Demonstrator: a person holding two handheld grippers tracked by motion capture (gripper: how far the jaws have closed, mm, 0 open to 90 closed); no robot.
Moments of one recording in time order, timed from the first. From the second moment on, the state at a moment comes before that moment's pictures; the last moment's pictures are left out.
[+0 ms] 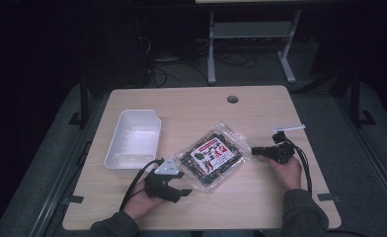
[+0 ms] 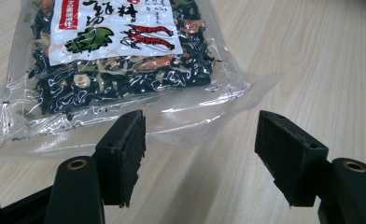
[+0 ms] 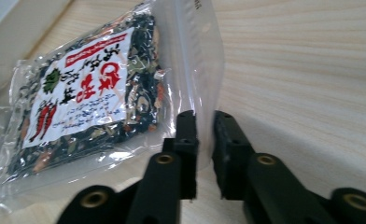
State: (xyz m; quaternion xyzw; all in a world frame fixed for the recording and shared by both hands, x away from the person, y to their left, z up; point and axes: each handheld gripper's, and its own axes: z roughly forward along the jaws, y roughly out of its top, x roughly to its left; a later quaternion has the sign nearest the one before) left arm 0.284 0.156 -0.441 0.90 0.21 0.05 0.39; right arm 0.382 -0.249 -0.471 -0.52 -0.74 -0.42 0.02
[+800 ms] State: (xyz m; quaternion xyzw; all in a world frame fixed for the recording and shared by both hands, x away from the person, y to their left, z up) left arm 0.289 0.154 -0.420 0.87 0.23 0.06 0.42; right arm 0.339 -0.247 -0.383 -0.39 -0.79 -0.48 -0.01
